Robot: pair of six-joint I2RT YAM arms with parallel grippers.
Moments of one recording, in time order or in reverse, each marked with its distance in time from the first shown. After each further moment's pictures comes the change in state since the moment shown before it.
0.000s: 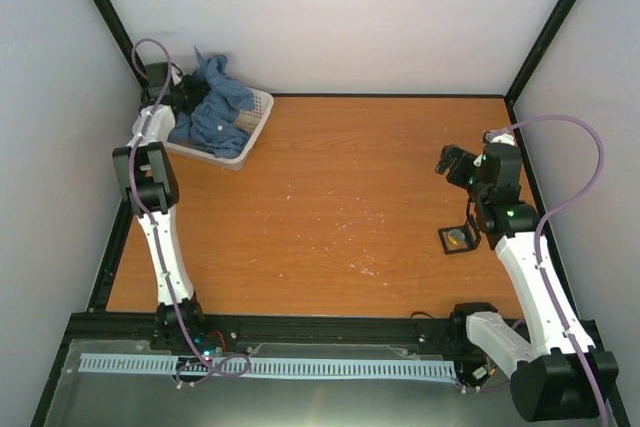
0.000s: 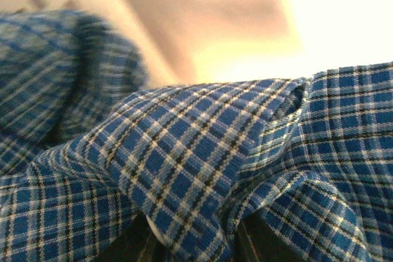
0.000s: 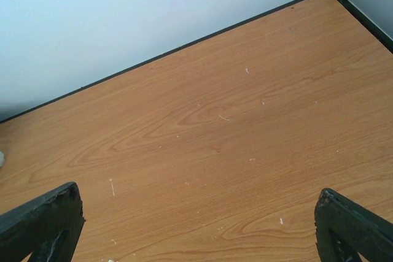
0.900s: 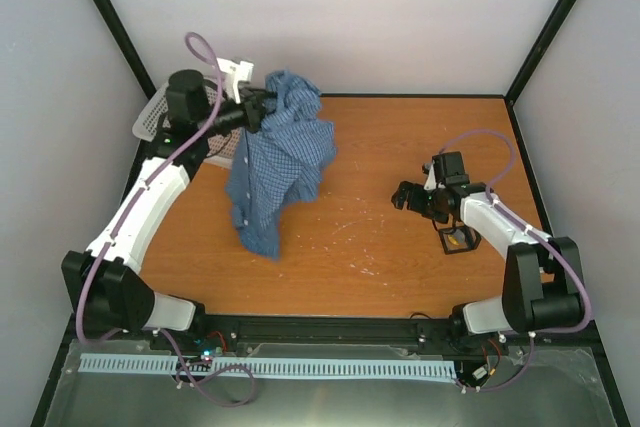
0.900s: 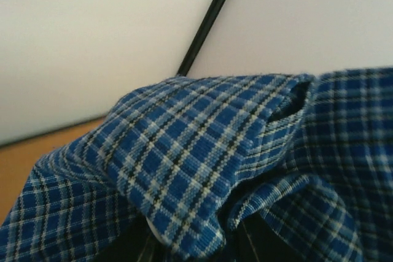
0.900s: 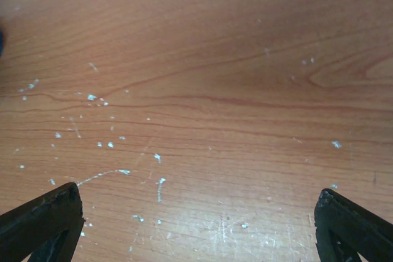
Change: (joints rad) left arm -0.423 -1.016 -0.659 0.146 0.314 0.425; right arm 0.107 0.428 -0.060 -0.058 -0.333 -0.022
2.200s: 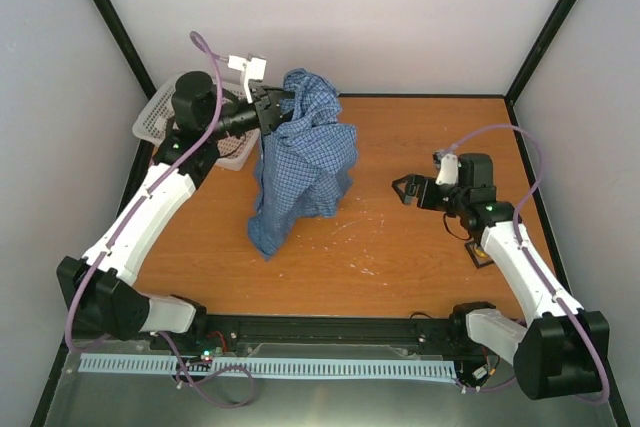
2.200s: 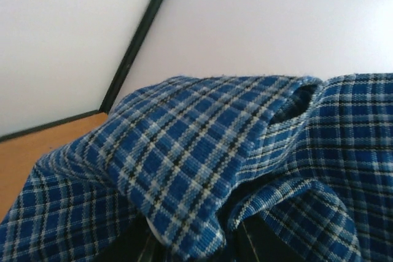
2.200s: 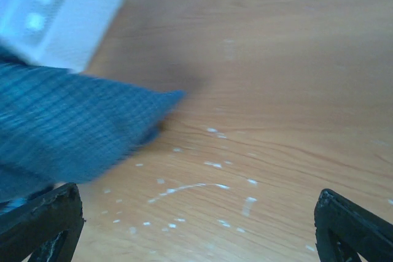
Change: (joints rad) left arm -0.132 -0.025 -0.009 0.080 0.059 -0.133; right arm -0.071 -0.297 -0.063 0.037 -0.172 -0.055
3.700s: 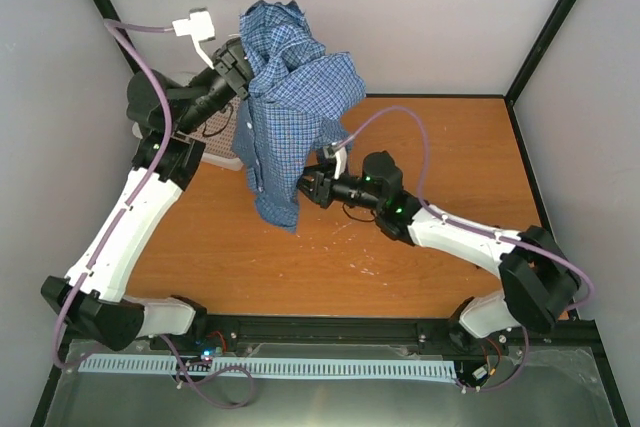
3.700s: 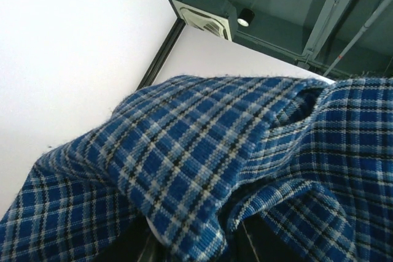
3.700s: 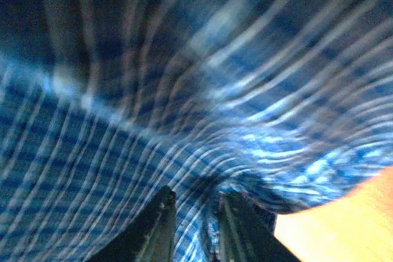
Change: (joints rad) left arm -0.052 -0.039 0.135 0.336 -0.262 -0.383; right arm 0.710 0.373 0.143 0.925 -0.036 0.249
